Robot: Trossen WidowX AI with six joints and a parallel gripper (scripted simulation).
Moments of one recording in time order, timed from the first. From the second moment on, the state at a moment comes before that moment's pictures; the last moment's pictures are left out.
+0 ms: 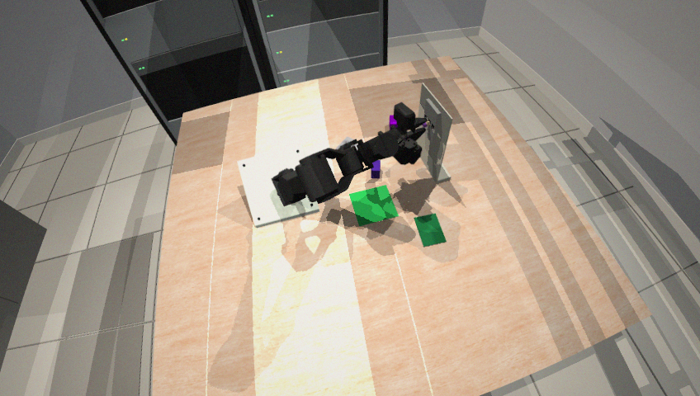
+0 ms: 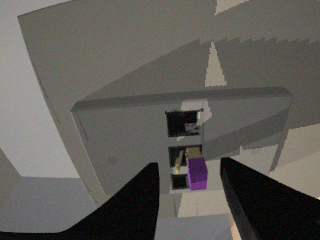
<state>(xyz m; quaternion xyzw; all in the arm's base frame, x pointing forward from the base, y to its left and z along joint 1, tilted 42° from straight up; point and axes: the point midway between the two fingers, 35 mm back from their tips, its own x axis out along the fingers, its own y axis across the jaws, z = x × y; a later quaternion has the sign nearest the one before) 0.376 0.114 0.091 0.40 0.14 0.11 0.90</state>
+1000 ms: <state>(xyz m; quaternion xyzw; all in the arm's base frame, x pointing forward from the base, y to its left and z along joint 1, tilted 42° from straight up) 0.380 0.114 0.089 0.40 0.14 0.11 0.90</state>
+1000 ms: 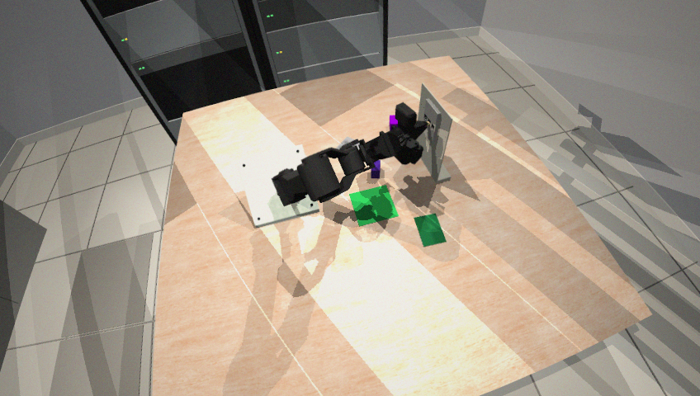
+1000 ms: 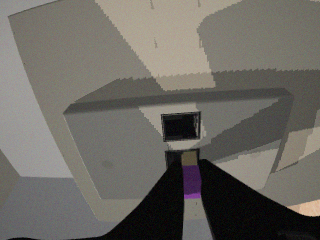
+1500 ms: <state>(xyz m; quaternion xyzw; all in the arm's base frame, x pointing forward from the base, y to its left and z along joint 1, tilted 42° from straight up) 0.371 0.112 0.089 0.40 0.15 0.11 0.90</state>
